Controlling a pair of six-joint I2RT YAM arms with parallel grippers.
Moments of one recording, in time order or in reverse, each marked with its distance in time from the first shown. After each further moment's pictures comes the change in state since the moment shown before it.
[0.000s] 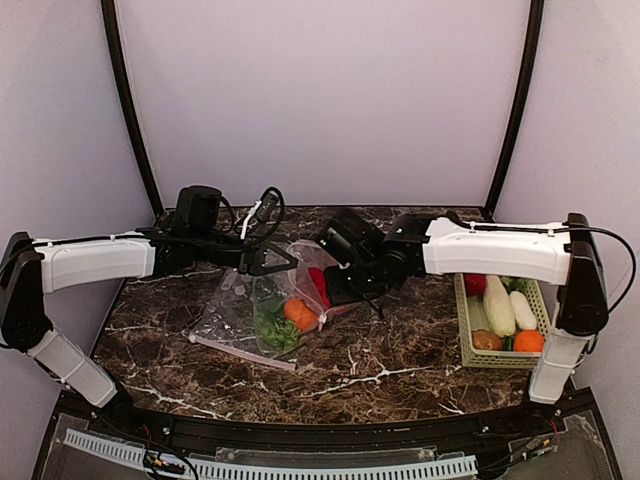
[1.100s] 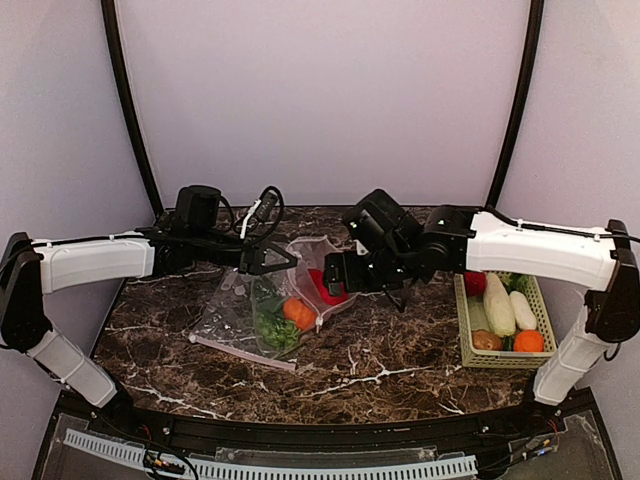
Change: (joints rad) left arm 0.000 -0.004 0.000 -0.001 -0.018 0.004; right arm 0.000 -0.172 -0.077 0.035 -0.038 0.023
